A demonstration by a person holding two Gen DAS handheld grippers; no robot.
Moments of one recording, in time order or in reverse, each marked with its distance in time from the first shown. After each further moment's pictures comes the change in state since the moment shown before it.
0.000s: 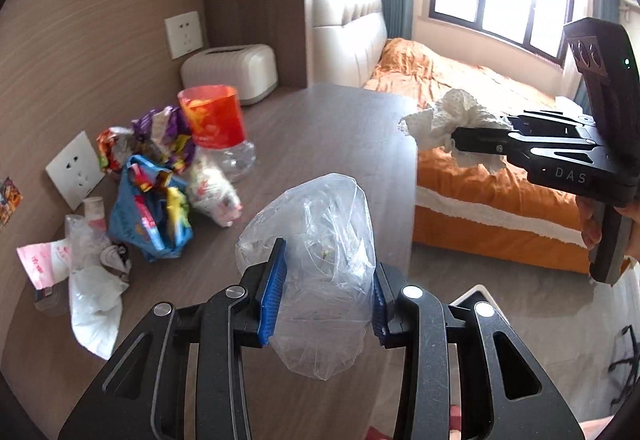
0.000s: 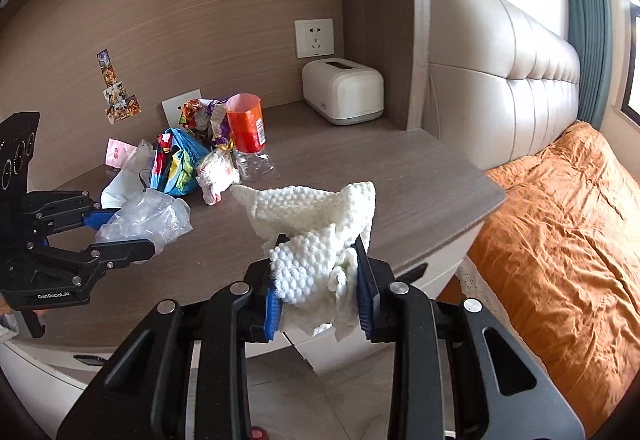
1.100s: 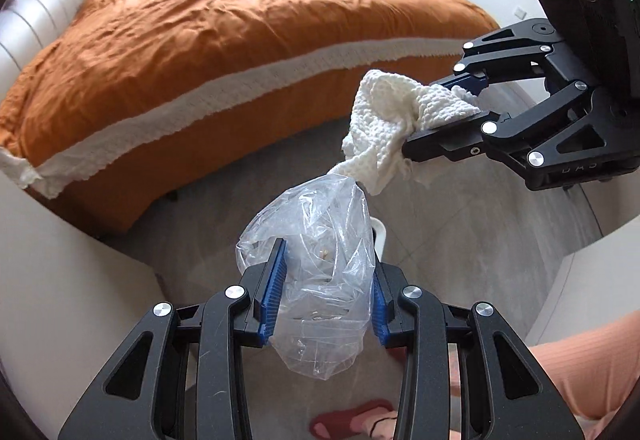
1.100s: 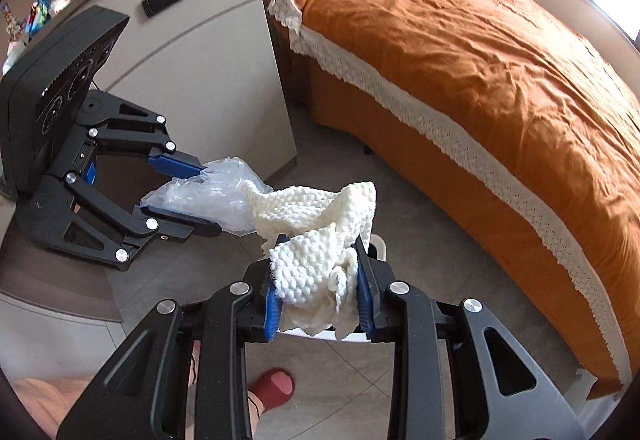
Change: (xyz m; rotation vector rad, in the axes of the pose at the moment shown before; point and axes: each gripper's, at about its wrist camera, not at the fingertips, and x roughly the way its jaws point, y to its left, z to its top) left arm 0.258 -0.361 -0.127 0.642 0.334 -0.644; right arm -0.032 -0.191 -0.354 0.249 0.397 -0.206
